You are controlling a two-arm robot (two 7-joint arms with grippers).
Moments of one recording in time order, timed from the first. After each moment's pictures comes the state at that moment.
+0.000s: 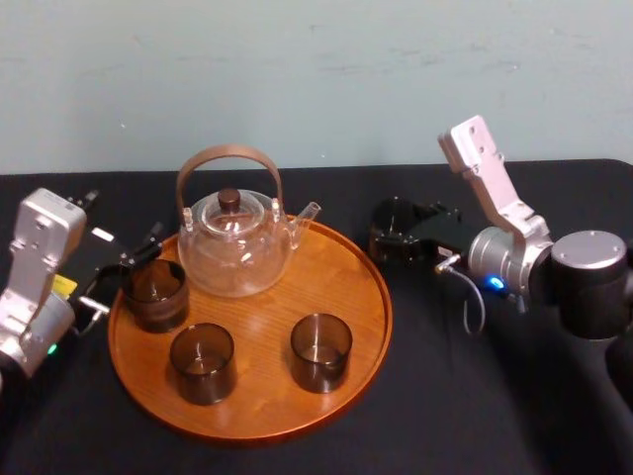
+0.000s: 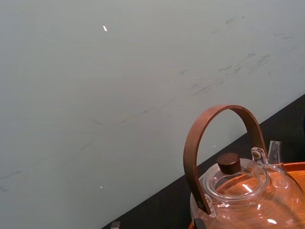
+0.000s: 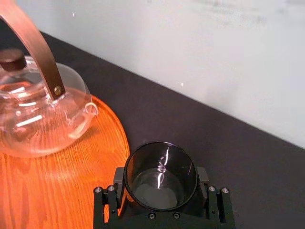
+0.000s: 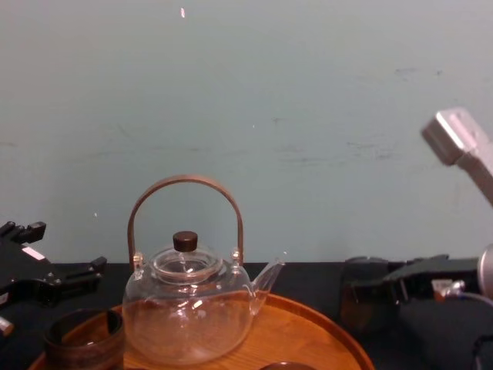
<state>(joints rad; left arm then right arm) -0.20 0.60 0.45 -1.41 -0.25 -0.12 0.03 0.44 0.28 -0.37 -1.24 0.17 0.37 0.37</state>
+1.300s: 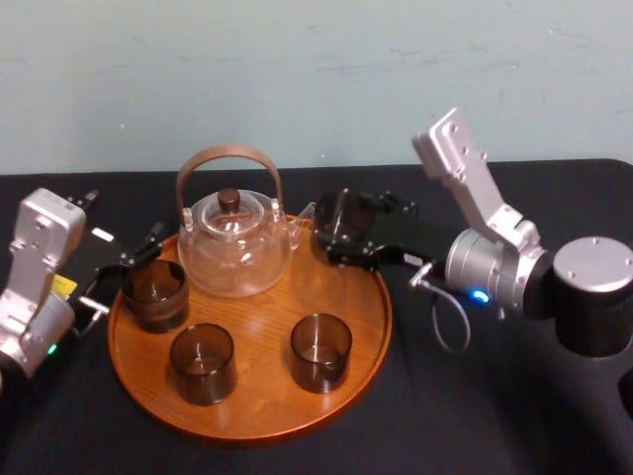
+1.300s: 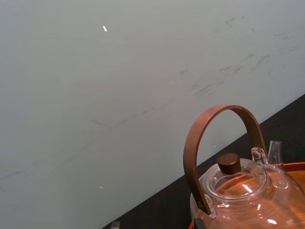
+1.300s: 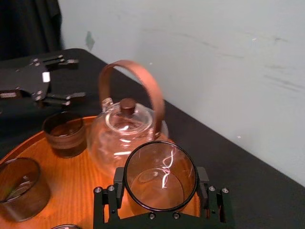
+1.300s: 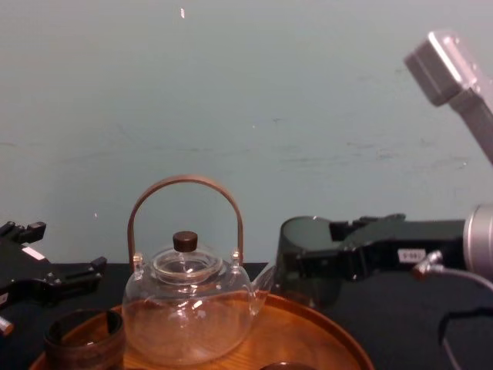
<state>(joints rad) -0.20 0.60 0.45 -1.41 -0.25 -0.12 0.03 0.35 0.37 -0.44 -1.52 0.24 0.34 0.44</state>
